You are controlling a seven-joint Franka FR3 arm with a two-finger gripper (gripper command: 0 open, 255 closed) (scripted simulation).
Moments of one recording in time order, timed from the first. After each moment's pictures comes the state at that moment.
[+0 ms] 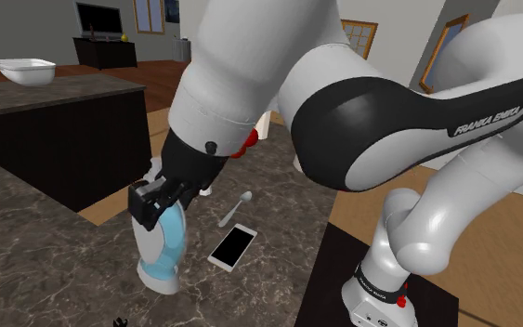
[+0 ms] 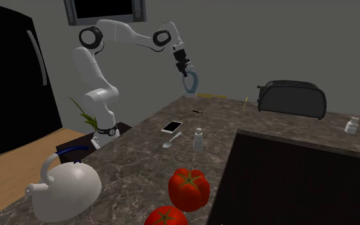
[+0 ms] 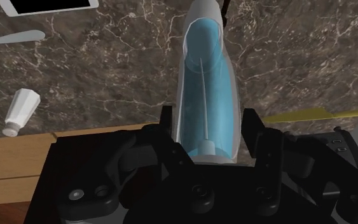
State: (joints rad) arm 0.37 -0.34 0.61 -2.04 -0.06 2.11 0.87
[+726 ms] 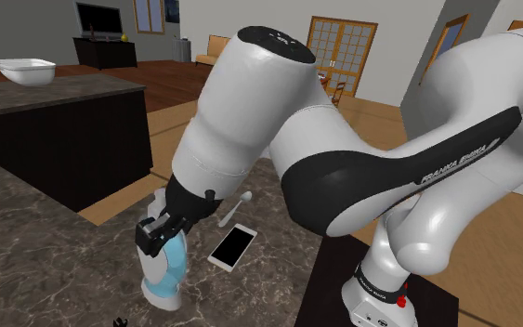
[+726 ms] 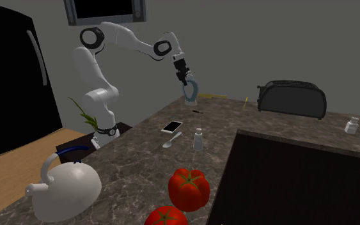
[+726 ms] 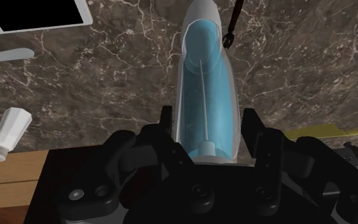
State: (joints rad) arm 0.36 -0.32 0.63 -2.18 -0.07 2.26 0.90
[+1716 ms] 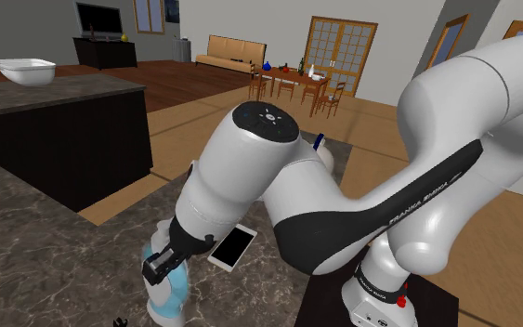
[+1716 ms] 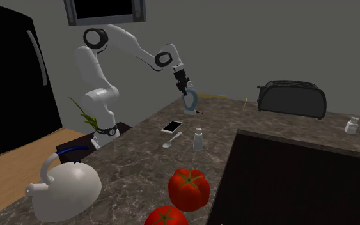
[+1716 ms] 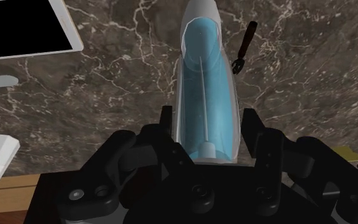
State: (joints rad) arm 0.34 -0.27 0.67 -2.31 -0.13 2.43 0.98
